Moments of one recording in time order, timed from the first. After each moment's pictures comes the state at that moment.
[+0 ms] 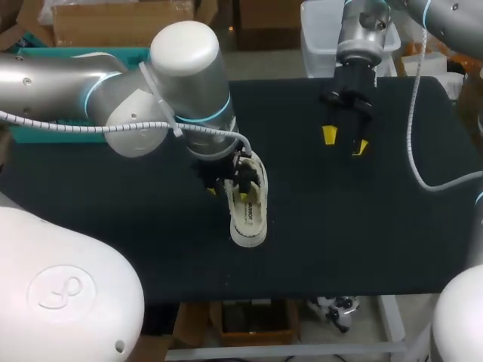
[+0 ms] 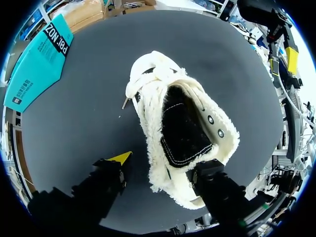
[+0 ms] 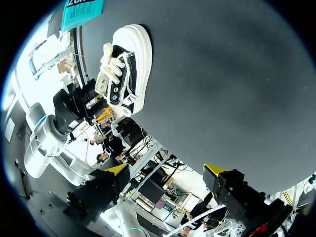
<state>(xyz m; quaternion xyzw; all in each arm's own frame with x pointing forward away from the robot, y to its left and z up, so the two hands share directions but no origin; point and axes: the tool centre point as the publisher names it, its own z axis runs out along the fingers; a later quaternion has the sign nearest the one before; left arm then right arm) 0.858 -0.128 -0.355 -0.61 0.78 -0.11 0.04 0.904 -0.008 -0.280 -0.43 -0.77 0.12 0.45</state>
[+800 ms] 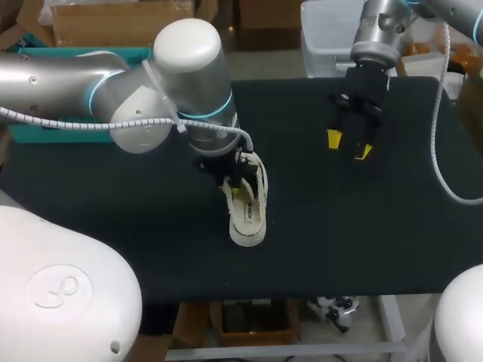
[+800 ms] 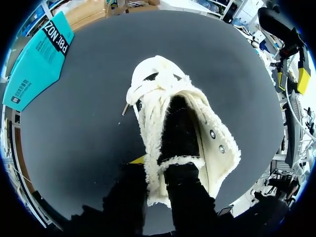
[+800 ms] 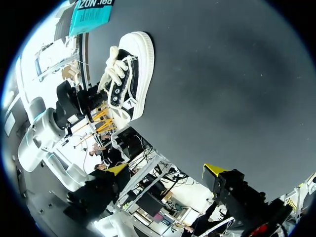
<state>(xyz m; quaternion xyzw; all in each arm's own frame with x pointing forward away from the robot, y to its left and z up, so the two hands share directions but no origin) 0.872 -0.132 -0.359 -0.62 0.77 -0.11 0.04 0.892 -0.013 -0.282 -0.45 -0.79 0.06 0.42</state>
